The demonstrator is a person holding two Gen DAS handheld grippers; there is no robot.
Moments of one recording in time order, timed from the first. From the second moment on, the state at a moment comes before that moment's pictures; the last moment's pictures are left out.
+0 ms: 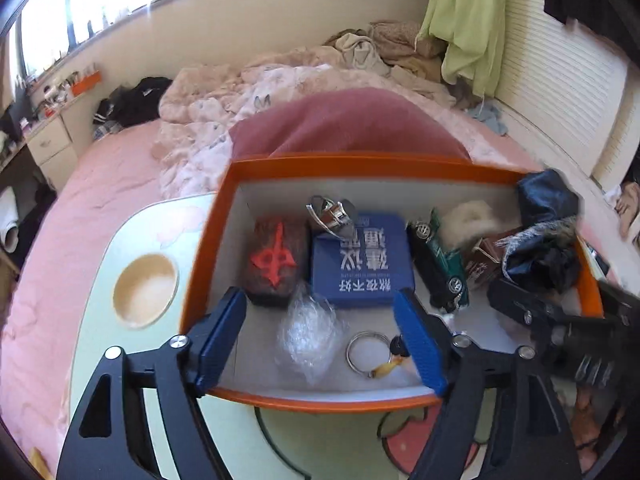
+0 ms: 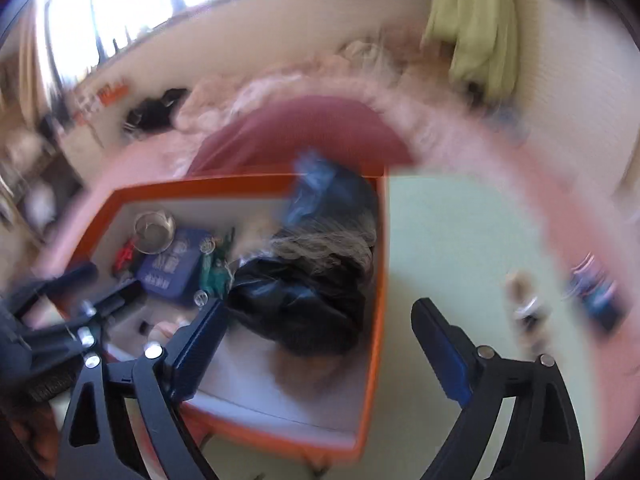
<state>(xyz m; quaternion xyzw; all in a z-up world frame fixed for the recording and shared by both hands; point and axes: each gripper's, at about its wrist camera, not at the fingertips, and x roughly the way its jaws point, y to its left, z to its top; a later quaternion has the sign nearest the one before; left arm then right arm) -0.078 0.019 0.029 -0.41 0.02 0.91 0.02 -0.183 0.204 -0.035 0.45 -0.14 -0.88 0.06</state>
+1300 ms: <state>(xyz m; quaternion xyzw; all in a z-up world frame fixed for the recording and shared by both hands) -0.007 0.008 -0.019 -0.45 0.01 0.89 0.03 -0.078 0.132 -0.061 0.38 0.11 -0.92 0.08</state>
